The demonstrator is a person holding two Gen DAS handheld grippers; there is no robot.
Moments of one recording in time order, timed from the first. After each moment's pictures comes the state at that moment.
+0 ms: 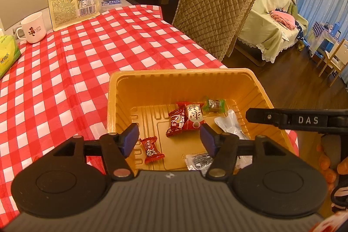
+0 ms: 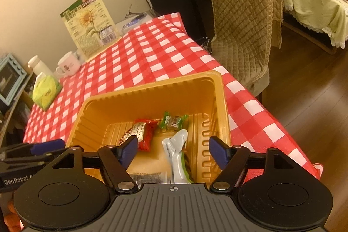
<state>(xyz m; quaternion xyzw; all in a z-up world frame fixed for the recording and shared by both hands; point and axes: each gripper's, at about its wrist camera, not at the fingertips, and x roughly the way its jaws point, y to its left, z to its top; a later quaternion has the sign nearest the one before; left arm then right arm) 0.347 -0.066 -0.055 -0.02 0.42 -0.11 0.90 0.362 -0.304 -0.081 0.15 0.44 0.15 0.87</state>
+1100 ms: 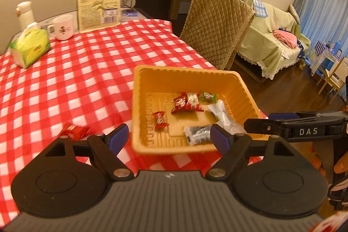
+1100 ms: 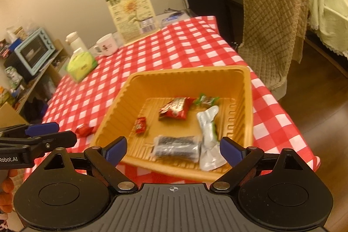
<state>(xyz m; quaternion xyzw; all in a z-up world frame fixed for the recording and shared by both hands) 0.234 -0.032 -0.010 -0.05 0.38 -0.08 0.92 0.280 -0.283 -0.043 0.10 0.42 0.23 0.87</state>
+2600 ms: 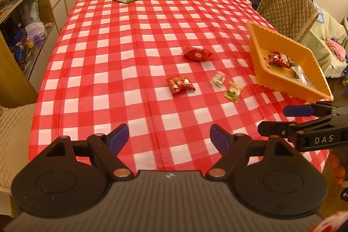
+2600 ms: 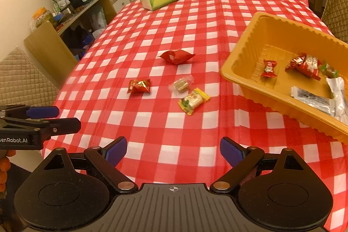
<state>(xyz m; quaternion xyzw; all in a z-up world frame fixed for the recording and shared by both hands) 0.110 0.127 -0.062 -0.10 0.44 0.07 0.89 0.205 -0.091 -0.092 -0.01 0.47 0.35 0.81</state>
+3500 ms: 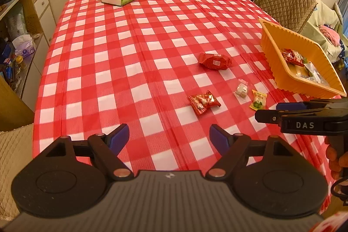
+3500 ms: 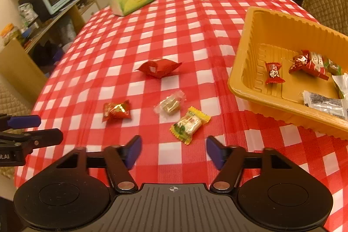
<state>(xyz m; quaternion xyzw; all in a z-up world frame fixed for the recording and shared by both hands) 0.160 0.173 -0.085 -0.07 0.45 0.03 0.89 0.243 -0.046 -0.125 0.02 0.47 0.26 0.84</state>
